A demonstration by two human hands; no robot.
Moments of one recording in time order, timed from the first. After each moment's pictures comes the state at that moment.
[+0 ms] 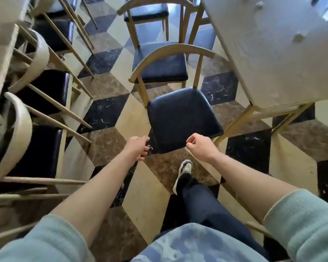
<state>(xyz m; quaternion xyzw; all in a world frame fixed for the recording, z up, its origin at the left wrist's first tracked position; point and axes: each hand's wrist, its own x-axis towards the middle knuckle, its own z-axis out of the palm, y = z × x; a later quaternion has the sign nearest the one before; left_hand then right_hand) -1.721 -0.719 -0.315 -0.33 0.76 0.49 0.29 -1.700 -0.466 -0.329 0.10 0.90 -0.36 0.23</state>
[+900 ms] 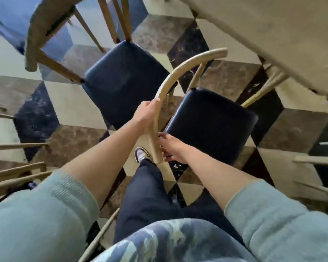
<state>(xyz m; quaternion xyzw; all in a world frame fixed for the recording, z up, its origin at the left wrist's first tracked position) -2.301 -0.724 -0.364 0.04 0.81 0.35 0.47 -2.152 -0.697 -0.389 0.44 0.47 -0.72 0.27</state>
